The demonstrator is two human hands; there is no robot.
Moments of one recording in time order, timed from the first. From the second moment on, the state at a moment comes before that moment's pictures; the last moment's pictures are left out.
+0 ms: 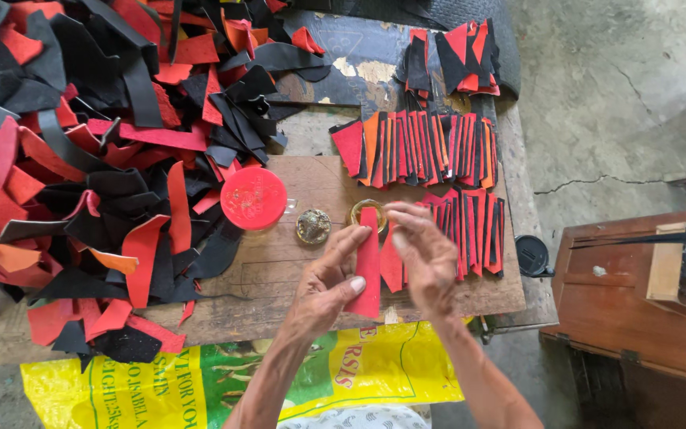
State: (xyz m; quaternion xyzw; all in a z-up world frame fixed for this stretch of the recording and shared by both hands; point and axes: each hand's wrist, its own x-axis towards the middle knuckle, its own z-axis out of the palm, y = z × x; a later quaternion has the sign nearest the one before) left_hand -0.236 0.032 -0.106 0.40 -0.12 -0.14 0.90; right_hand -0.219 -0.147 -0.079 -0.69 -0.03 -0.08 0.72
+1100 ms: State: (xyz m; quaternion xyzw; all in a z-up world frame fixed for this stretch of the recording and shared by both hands) left_hand -0.234 0.016 -0.100 0.42 -0.15 -0.20 0.87; right_hand -0.242 -0.150 -0.100 -0.67 -0.03 -0.12 0.73
